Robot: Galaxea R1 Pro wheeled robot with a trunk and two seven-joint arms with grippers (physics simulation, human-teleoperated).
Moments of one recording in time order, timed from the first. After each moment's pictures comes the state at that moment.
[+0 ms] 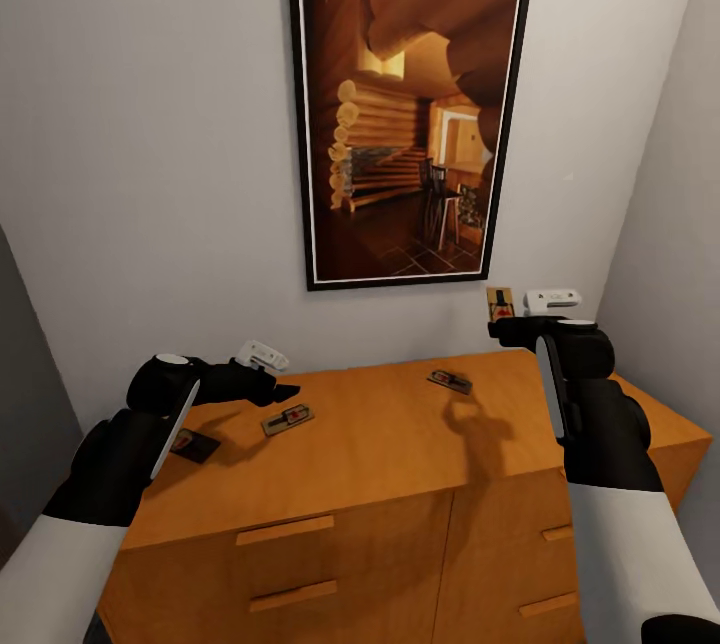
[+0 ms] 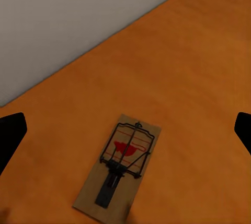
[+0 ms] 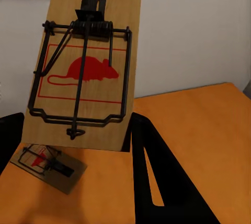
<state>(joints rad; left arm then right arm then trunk) -0.70 0.17 -0.17 -1.44 -0.16 0.96 -0.71 -0.79 -0.02 -0.07 -1.50 0.20 1.04 0.04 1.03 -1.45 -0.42</state>
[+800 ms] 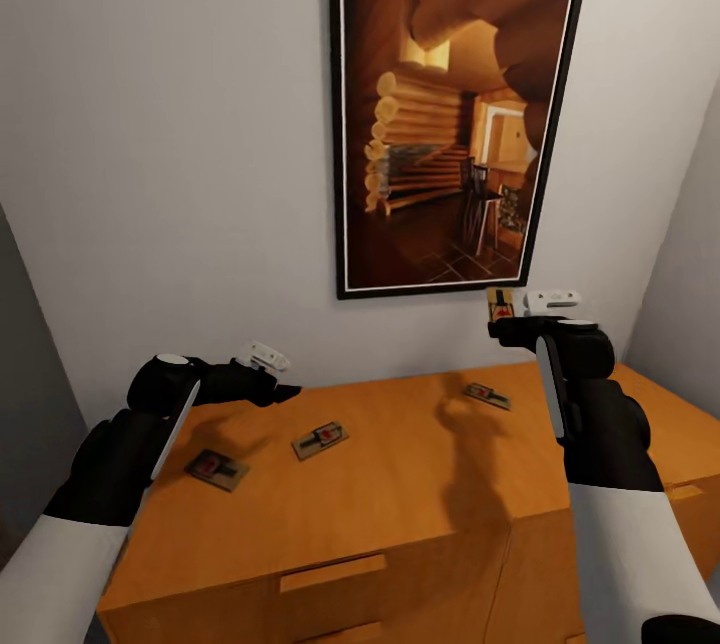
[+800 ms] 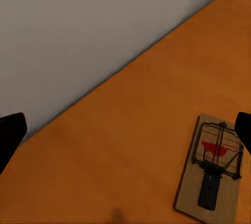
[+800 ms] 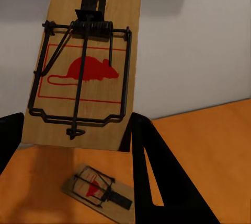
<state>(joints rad) -0.70 0.17 -0.17 -1.44 -0.16 0.96 -0.71 -0.79 -0.02 -0.07 -1.50 0.20 1.04 0.04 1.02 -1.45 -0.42</state>
